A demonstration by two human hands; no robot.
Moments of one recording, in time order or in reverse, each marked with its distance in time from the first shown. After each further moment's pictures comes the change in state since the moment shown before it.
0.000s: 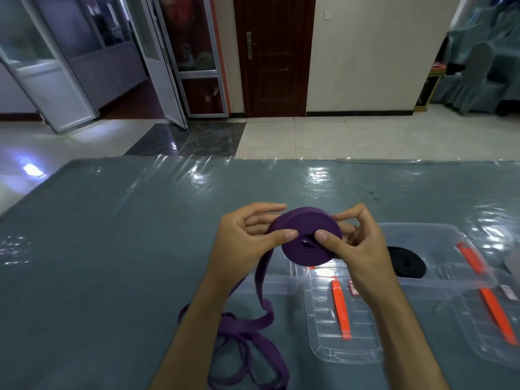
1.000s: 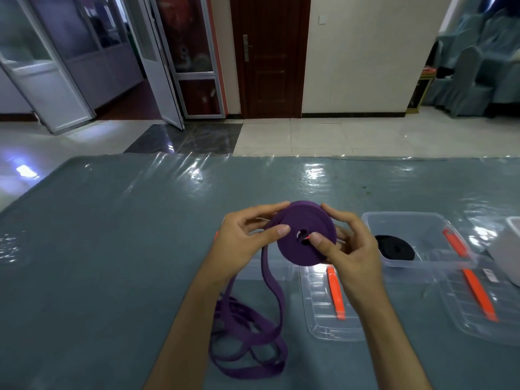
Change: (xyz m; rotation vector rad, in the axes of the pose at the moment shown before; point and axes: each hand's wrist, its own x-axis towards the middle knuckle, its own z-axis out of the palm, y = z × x) left_hand -0.038 0.010 -0.010 0.048 -0.131 -0.031; right_hand -0.058 0.001 0.019 -0.014 0.060 -0.036
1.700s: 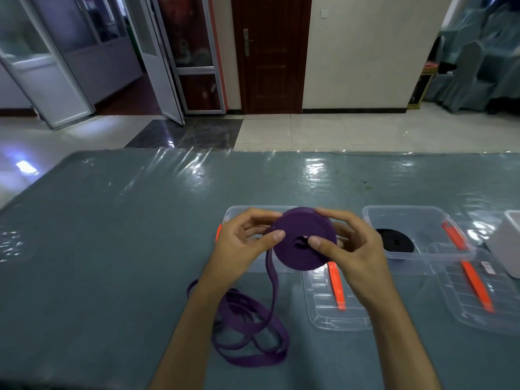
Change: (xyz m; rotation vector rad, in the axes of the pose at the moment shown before) left_hand -0.031 -0.013 -0.002 -0.074 0.062 0.008; right_hand -0.013 -0.006 -0.004 -0.068 -0.098 -0.012
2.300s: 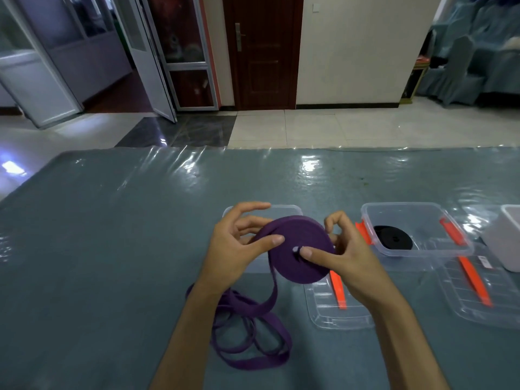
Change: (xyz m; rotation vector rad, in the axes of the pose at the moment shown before) left_hand 0.009 -0.013 -0.017 0.037 0.024 -0.001; right_hand 0.011 0.016 0.001 0.054 -0.088 0.244
